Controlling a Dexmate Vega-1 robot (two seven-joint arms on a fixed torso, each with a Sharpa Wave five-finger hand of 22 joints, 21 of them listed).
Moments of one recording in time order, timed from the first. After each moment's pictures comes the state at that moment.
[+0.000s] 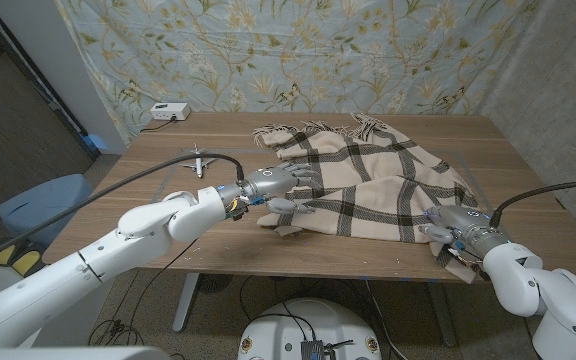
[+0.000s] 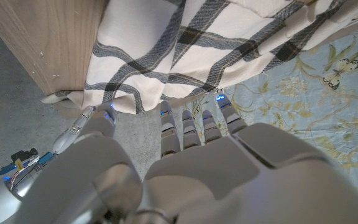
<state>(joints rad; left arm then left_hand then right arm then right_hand) 0.97 0.94 0.52 -2.03 0.69 -0.25 -0.04 0.39 0.02 0.47 -0.12 0.20 0.34 -0.02 0.22 0.18 0.11 -0.01 0.24 0.19 0.02 0.08 0.19 0.18 -0.07 0.18 0.54 0.18 -1.77 -1.16 -0.08 -2.50 -0.55 -0.93 0.06 0.47 0.15 0.50 -0.12 0.18 0.30 -0.02 0.20 0.18 0.24 0.04 0.21 0.19 0.13 0.01 0.24 0.20 0.26 0.07 0.22 0.18</state>
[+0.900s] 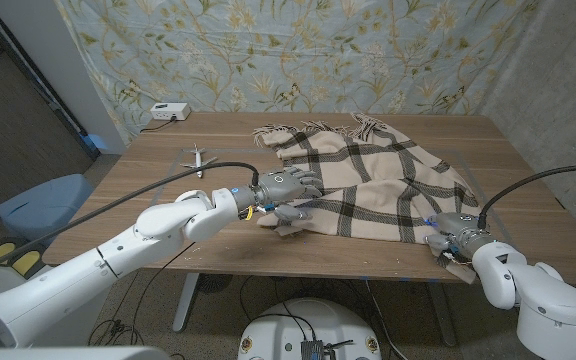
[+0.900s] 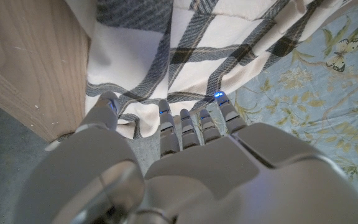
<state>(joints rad) 0.91 0.91 0.62 -2.02 0.94 -0.20 -0.06 0.53 0.01 0.49 -0.17 0.20 0.39 -0.04 0.22 0.18 0.15 -0.04 0.24 0.19 0.06 0.04 0.20 0.18 0.02 0.15 0.54 0.18 -1.46 -1.33 -0.44 -2.46 -0.44 -1.09 0.00 0.61 0.15 0.51 -0.17 0.19 0.40 -0.04 0.22 0.18 0.30 0.00 0.22 0.19 0.20 -0.04 0.24 0.19 0.33 0.04 0.23 0.18</state>
